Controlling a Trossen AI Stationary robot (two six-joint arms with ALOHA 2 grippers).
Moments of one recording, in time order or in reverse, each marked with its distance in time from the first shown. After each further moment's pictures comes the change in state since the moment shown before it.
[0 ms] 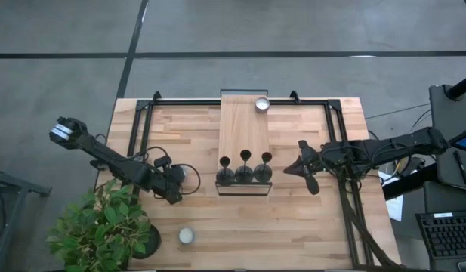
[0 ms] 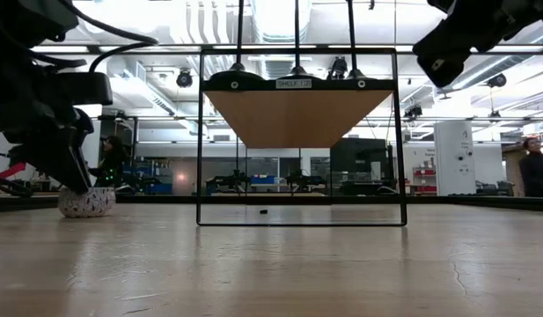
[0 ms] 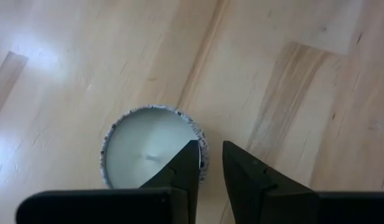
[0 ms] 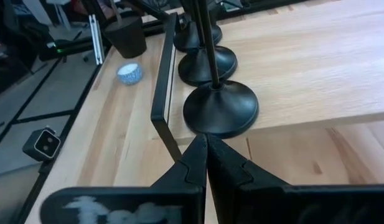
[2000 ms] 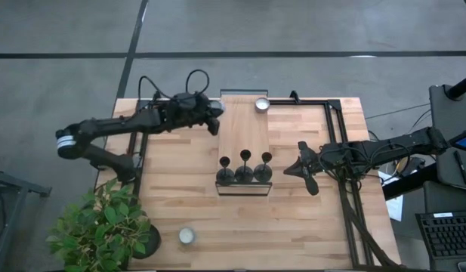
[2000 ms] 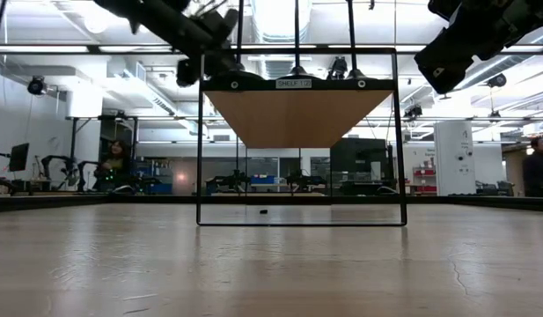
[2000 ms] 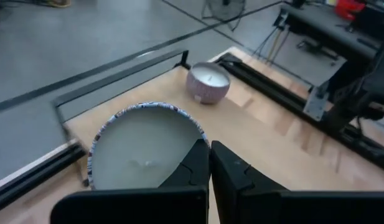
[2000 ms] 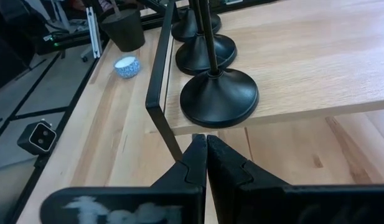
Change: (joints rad) left arm 0.807 0.143 0.520 0.462 0.301 0.383; right arm 0.000 0.000 -0.035 0.022 -0.002 -0.004
